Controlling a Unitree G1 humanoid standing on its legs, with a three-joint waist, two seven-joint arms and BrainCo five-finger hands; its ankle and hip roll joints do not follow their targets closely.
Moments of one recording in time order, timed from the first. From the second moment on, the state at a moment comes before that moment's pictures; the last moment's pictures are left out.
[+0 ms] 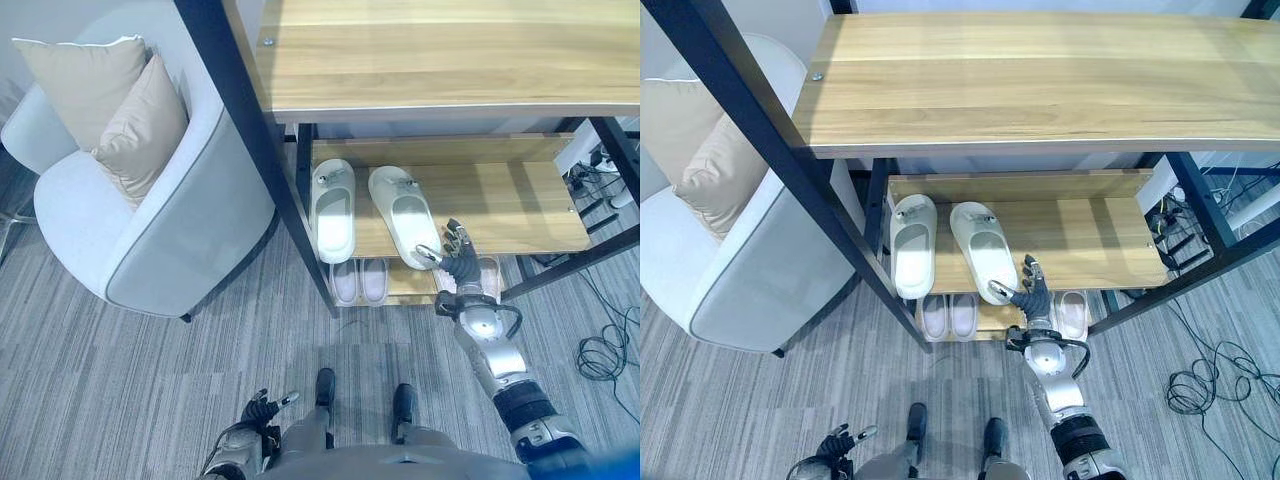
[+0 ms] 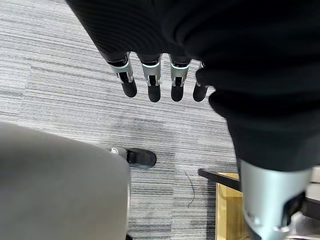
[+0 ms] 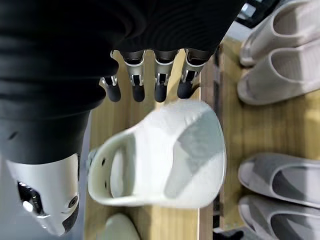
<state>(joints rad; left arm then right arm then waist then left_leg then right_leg) -0.02 0.13 -0.15 1.22 -0.33 -0.12 0.12 -0.18 -0.22 0.23 0.34 0.22 -0.13 -0.30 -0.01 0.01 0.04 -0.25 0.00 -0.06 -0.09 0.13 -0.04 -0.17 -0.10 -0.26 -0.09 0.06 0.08</state>
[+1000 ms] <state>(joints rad) -0.01 0.13 -0.15 1.22 -0.32 -0.12 0.12 -0.24 -0.25 0.39 0.34 0.17 -0.09 -0.19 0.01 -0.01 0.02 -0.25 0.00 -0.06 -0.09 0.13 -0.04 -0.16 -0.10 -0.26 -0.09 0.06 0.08</state>
